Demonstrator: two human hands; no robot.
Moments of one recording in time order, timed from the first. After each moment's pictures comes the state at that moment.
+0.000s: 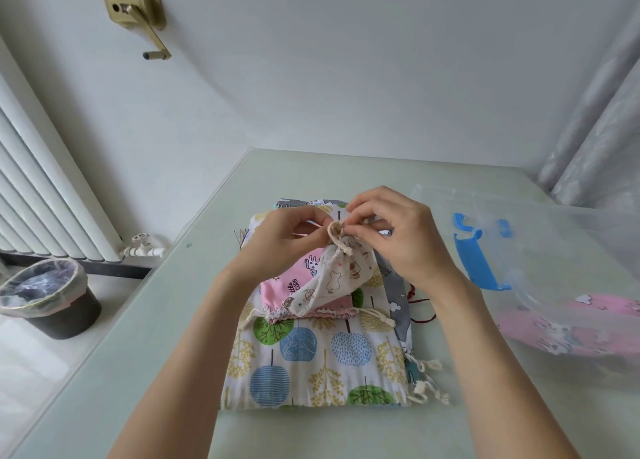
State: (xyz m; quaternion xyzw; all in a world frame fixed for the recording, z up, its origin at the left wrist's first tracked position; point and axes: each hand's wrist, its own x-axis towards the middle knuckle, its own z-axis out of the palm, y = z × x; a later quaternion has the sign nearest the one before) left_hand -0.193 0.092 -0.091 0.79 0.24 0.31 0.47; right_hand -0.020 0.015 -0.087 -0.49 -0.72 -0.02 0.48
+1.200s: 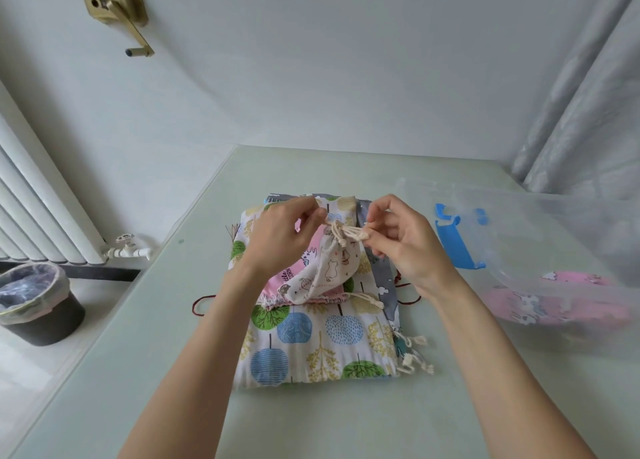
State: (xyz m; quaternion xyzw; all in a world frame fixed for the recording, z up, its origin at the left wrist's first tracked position) left_hand -0.182 0.102 -0.110 0.87 0.27 0.39 0.16; right_hand -0.028 -0.020 -0.092 -0.57 -0.54 0.27 0.56
